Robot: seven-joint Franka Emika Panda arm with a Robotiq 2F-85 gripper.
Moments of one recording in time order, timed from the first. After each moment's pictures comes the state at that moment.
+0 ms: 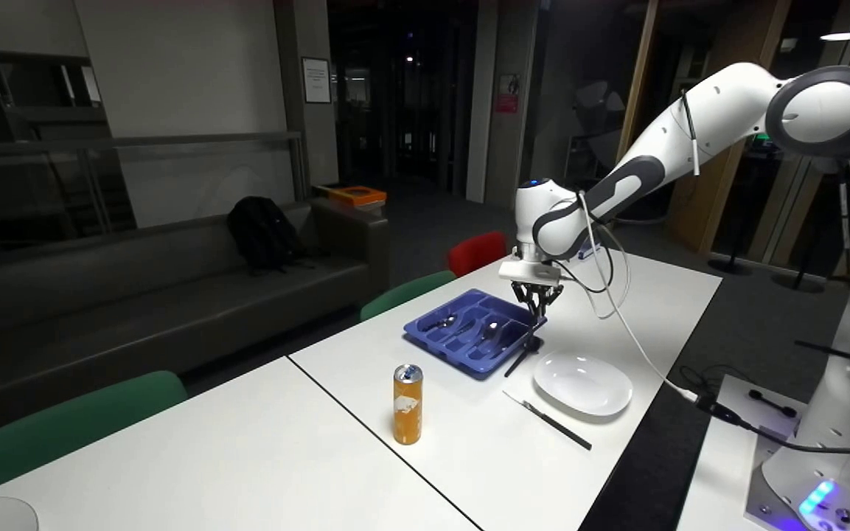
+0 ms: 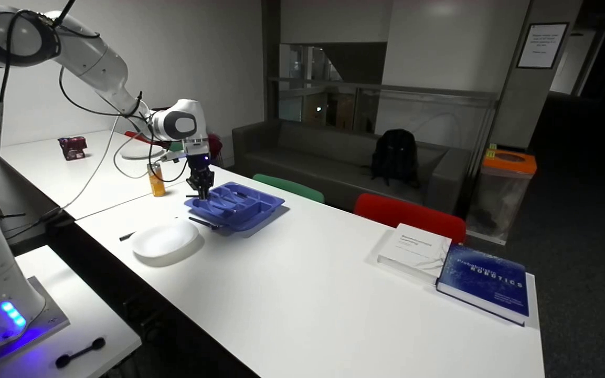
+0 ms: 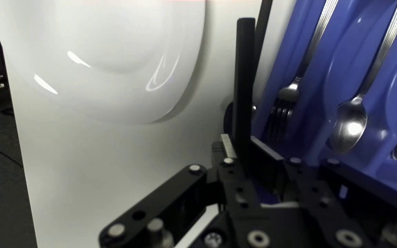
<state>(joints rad) 0.09 0.32 -0.12 -2.08 -0.18 2.32 1.45</state>
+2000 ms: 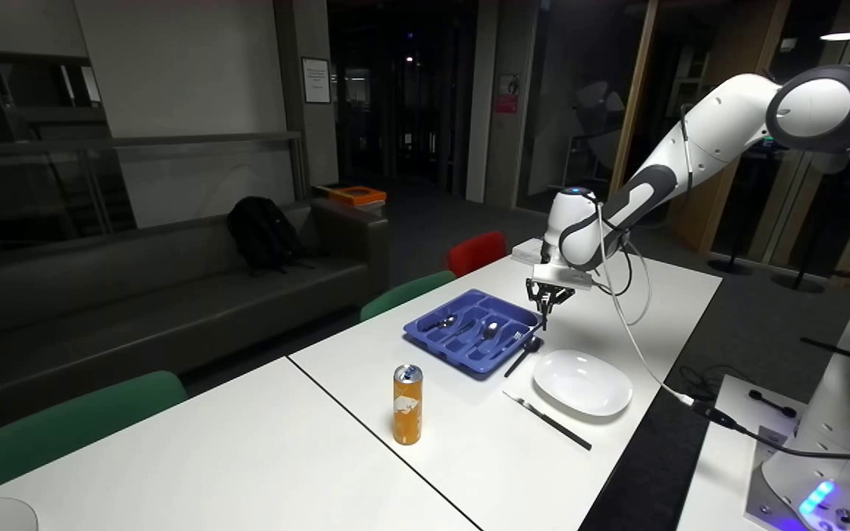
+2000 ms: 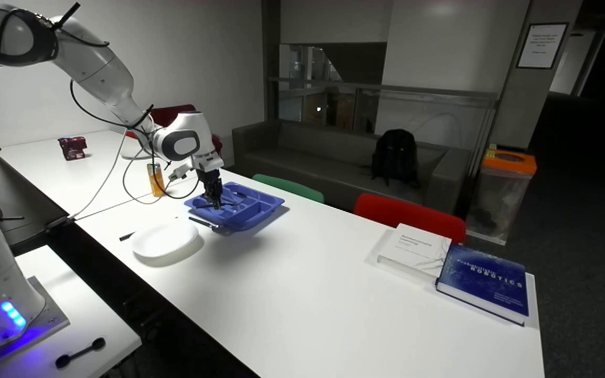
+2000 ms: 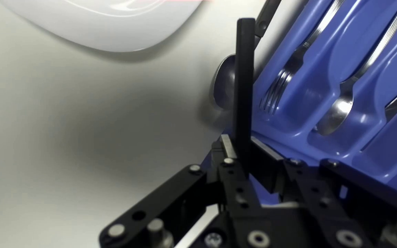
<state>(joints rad) -0.11 0.30 -0.05 -2.23 -0.12 2.68 1.01</state>
